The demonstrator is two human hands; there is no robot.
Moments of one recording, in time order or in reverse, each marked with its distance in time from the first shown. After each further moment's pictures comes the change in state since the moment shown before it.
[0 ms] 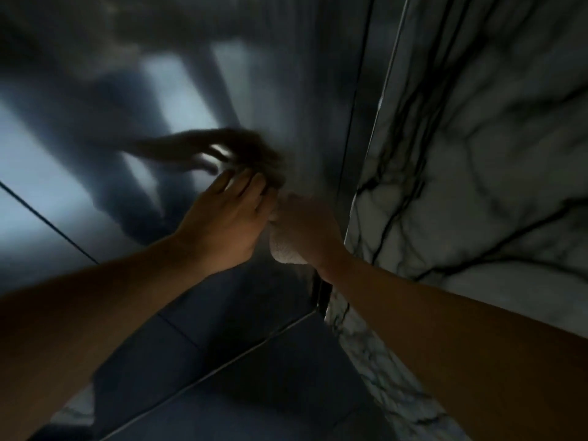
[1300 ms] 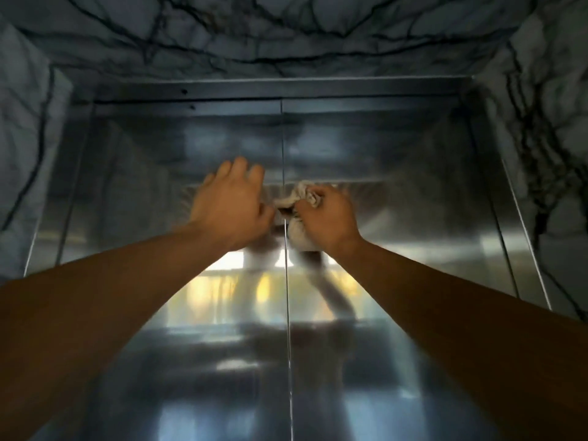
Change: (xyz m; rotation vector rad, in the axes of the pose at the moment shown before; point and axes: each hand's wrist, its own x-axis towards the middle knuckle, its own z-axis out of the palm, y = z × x) left_hand -0.023 -0.435 -0.756 0.520 0.673 -0.761; right_hand -0.012 -0.905 0.028 0.095 0.153 -1.200
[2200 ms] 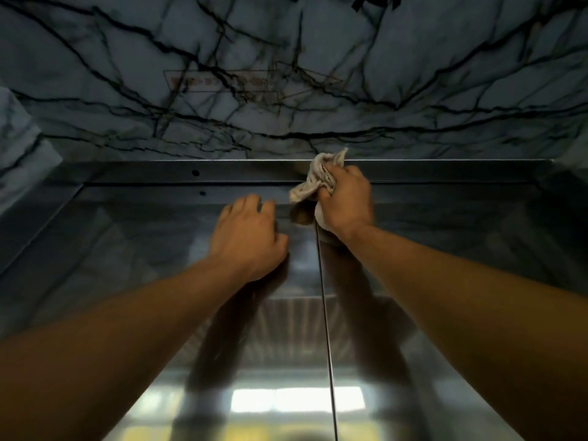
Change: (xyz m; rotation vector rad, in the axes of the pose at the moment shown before) left_hand 0.174 -0.098 0.126 -0.003 0.299 -0.092; right_hand 0.252 -0.001 0.079 -0.323 0.411 -0.443
